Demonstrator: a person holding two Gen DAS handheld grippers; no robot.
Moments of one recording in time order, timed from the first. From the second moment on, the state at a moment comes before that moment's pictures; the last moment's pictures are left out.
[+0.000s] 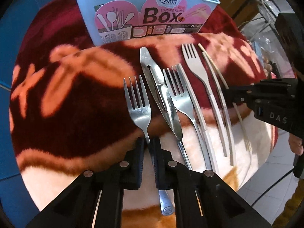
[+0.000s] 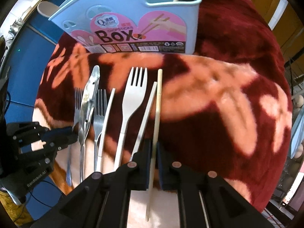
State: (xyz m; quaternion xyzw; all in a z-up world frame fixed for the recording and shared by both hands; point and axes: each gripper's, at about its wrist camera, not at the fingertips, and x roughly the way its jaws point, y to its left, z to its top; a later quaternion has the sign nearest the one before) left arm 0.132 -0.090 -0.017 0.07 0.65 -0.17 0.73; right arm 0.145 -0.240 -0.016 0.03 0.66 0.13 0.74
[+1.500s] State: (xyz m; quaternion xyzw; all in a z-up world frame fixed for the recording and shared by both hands) left arm 0.155 -0.049 0.132 -0.07 0.19 -0.20 0.96; right arm 0.110 -0.282 0.094 0.12 0.22 0.16 0.95
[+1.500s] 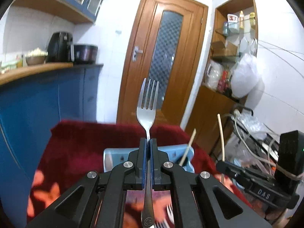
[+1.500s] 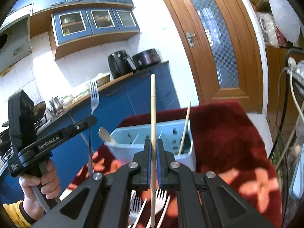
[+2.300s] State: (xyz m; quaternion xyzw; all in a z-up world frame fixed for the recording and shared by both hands) left arm 0.224 -0.051 0.092 -0.07 0.12 -0.11 0.98; right arm 0.207 -0.261 0.077 0.06 0.13 0.12 0.98
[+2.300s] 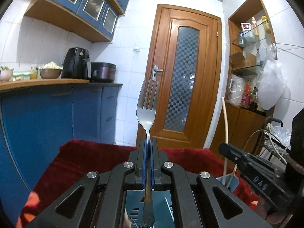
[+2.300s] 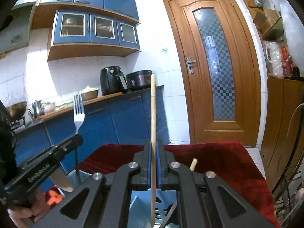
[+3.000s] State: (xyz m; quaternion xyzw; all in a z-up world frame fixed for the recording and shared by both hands) left arm 0.176 -0.052 0.113 -0.06 0.14 -0.16 0.97; right arm 0.165 -0.258 0.091 0.06 0.14 0.13 0.98
